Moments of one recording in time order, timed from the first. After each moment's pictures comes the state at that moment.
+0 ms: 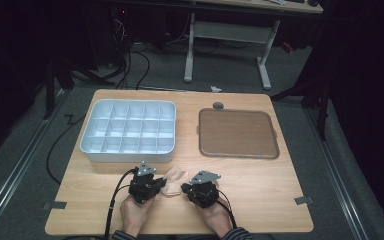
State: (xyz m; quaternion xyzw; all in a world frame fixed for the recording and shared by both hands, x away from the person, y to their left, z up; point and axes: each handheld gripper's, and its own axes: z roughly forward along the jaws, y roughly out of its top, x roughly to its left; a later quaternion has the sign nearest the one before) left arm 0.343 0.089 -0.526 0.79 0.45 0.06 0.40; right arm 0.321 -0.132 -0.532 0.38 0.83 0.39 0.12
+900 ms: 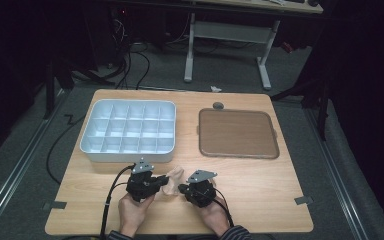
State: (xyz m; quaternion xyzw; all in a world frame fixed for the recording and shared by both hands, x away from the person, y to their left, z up) left arm 0.340 0.093 -0.495 0.79 0.41 0.04 0.45; right arm 0.324 -0.123 -0.528 0.37 0.84 0.37 0.11
